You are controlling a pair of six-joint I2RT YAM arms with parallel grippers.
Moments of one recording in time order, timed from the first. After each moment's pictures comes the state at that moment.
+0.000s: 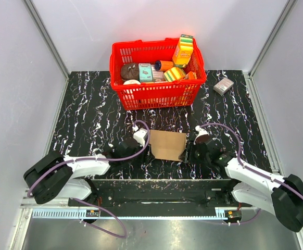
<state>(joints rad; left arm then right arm) -0.87 1.30 0.38 0.32 0.02 -0.45 0.67 1.00 0.36 -0.10 -0.06 0.70</state>
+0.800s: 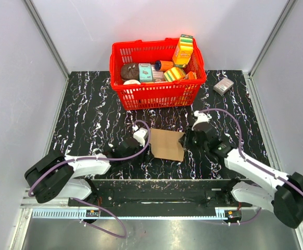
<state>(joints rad) -0.87 1.32 0.39 0.32 -0.02 -0.43 0.67 1.01 0.55 -0.16 0.09 0.61</state>
